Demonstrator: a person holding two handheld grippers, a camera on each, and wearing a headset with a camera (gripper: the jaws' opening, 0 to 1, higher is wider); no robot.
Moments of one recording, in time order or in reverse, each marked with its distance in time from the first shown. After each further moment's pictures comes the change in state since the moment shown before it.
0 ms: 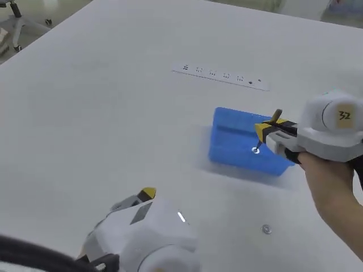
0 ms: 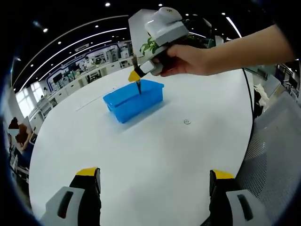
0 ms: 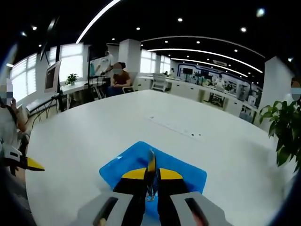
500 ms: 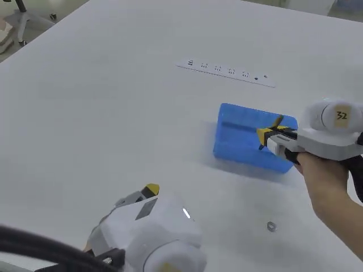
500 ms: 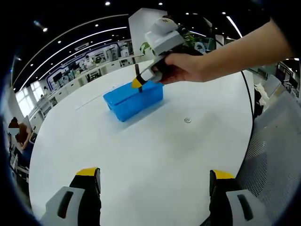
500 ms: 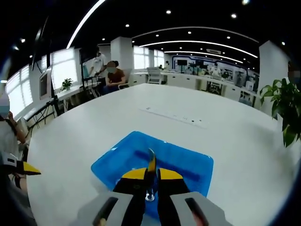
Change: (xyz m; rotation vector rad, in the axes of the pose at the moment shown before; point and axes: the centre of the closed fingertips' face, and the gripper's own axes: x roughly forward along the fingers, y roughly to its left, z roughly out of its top) left arm 0.003 0.001 -0.003 -0.003 0.009 0.002; right arm 0.012 -0.007 -0.021 0.123 0.032 0.009
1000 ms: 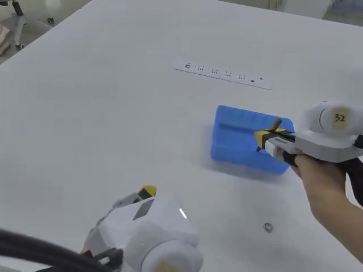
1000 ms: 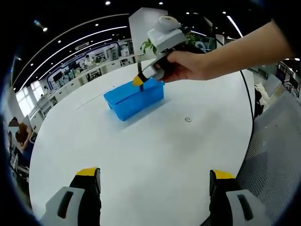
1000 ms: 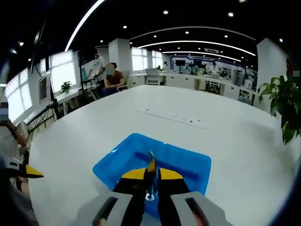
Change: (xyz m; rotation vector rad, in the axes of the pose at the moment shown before) left arm -0.002 0.001 -0.001 -0.001 0.007 0.002; right arm -0.009 0.000 0.008 0.030 -0.025 -0.007
